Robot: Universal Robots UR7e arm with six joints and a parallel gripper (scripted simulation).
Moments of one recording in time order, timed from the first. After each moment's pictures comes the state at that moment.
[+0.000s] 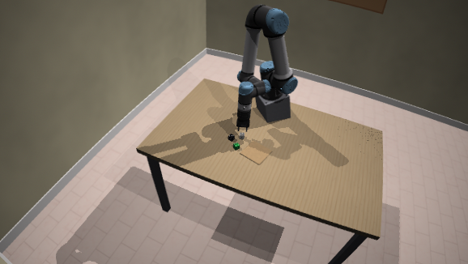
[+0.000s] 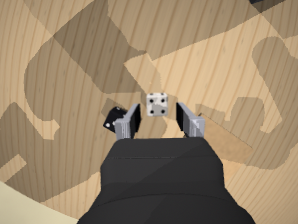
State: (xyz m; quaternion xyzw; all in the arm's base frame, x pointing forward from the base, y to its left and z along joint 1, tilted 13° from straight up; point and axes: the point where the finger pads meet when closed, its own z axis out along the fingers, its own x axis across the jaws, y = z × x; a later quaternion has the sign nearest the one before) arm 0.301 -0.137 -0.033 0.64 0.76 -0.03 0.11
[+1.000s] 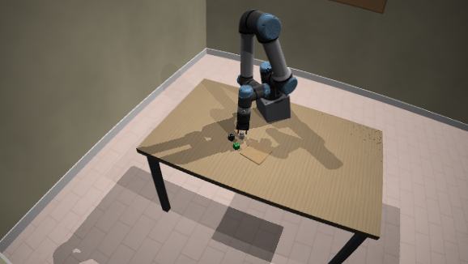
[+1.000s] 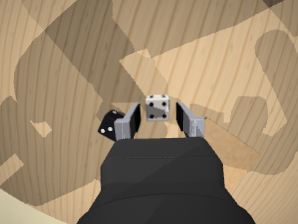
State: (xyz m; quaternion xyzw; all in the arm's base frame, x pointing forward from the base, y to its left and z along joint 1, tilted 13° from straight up) arm 0.304 -0.142 -0.055 0.64 0.76 -0.03 0.11
